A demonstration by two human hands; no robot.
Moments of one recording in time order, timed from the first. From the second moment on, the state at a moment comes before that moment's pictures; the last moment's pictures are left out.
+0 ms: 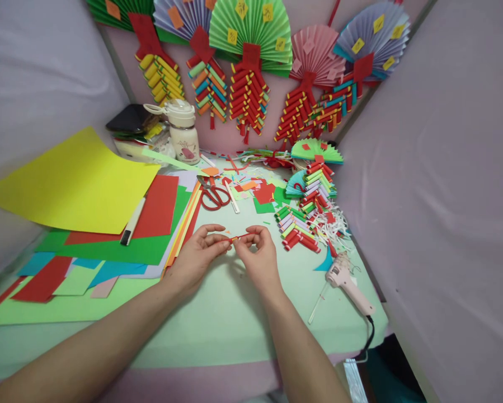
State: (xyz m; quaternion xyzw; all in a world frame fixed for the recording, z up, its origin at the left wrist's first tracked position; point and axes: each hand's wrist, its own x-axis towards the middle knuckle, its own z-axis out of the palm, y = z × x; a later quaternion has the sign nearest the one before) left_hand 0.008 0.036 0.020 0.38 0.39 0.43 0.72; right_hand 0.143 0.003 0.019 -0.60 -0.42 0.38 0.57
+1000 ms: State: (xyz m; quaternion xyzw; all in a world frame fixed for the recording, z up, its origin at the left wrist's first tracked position) left_hand 0.002 0.041 0.022 0.20 0.33 0.33 0.86; right_hand 0.148 -0.004 0.022 -0.63 -0.53 0.18 0.54
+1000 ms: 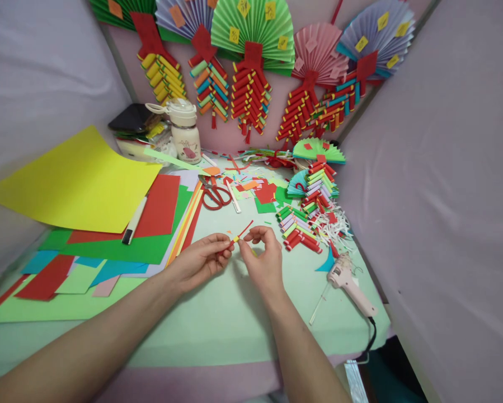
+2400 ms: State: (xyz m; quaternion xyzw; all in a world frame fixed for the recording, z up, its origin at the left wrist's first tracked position) left_hand -0.004 0.037 0.018 0.77 0.38 0.39 0.34; right_hand 0.147 -0.012 0.014 -0.62 -0.71 -0.15 0.29
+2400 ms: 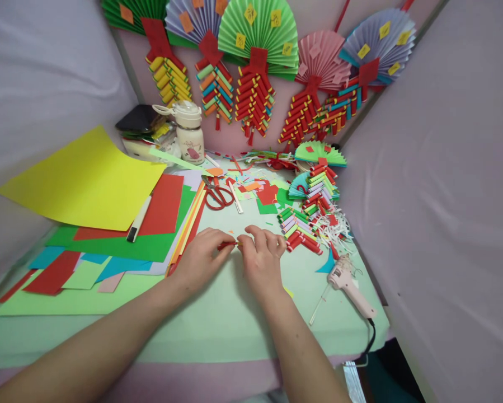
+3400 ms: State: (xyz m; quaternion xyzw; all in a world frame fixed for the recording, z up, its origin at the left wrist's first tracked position) left_hand 0.005 0.038 0.017 0.51 0.41 0.40 0.63; right_hand 0.149 -0.006 0.021 -0.62 -0.53 0.26 0.52
